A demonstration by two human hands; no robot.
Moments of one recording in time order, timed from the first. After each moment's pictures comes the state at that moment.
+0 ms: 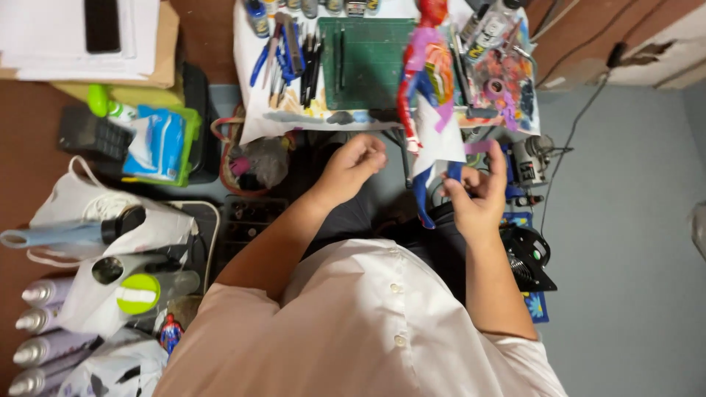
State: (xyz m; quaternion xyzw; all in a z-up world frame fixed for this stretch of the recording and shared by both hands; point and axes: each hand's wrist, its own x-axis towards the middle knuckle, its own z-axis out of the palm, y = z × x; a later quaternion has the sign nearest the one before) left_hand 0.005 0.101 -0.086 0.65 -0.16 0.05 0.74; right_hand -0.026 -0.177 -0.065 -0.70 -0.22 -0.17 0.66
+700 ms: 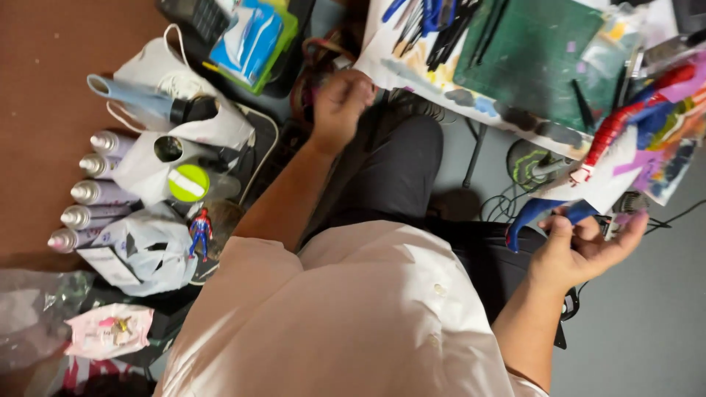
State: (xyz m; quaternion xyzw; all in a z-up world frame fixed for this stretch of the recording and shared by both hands) left_hand -0.020 0.231 -0.090 0.58 -0.03 0.36 0.73; right_hand -0.036 -0.192 -0.070 -0.69 -0.15 -0.24 0.66
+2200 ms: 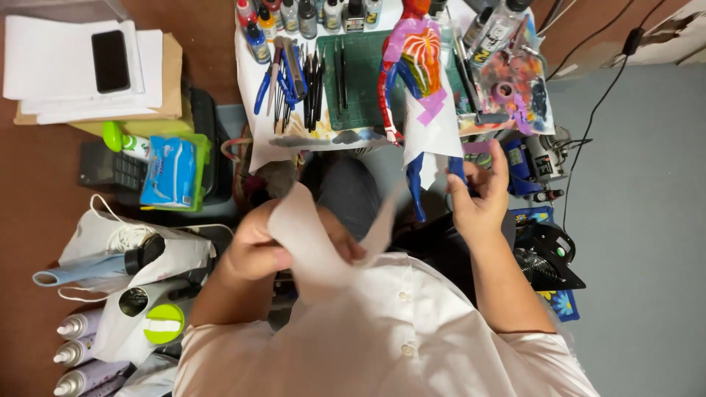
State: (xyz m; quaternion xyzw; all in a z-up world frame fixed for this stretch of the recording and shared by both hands) left_hand -0.095 0.199 0.089 0.31 -0.43 -0.07 0.85; right_hand -0.015 -0.135 -0.047 -0.72 -0.23 -0.31 0.57
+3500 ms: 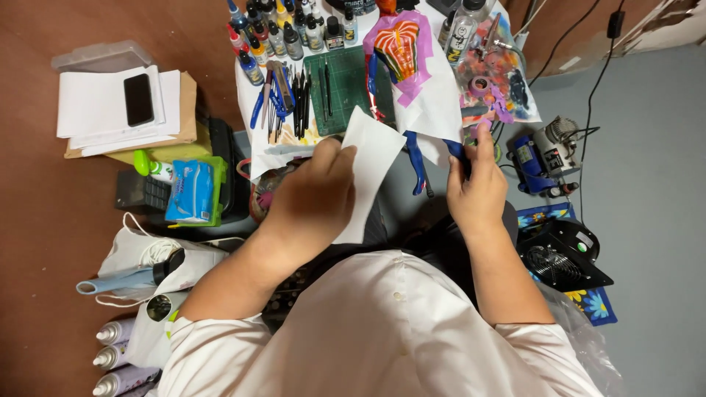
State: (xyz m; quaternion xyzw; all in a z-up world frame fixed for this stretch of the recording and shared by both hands) left_hand -0.086 0.130 0.121 0.95 -0.21 0.22 0.06; right_hand -0.029 -0.142 -0.012 -0.85 -0.13 -0.43 0.27
